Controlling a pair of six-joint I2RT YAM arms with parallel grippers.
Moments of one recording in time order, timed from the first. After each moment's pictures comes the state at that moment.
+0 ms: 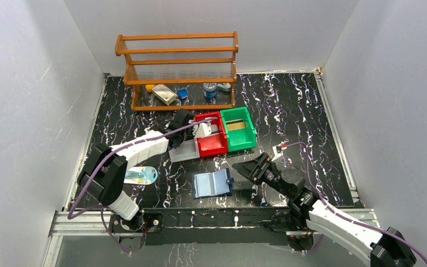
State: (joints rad) left arm -0.61 1.57 0.97 -0.28 -0.31 0.88; right arm 0.79 0.53 0.01 0.40 -0.10 1.24
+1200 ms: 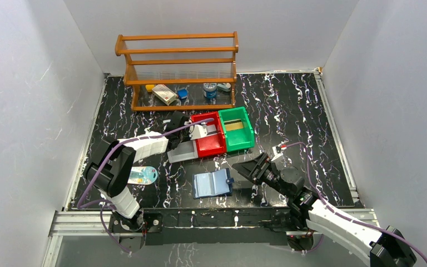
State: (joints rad) left arm -0.53 1.66 0.88 -0.09 -0.25 0.94; right arm 0.79 0.54 0.01 0.40 -0.09 1.25
